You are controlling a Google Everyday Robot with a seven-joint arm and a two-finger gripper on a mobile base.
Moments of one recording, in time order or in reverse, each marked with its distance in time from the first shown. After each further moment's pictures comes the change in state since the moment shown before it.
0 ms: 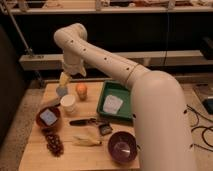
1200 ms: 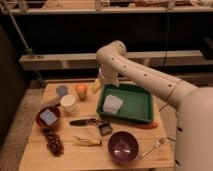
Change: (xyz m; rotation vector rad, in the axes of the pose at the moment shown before) arm -0.144 0.137 0.056 -0.099 0.049 0.484
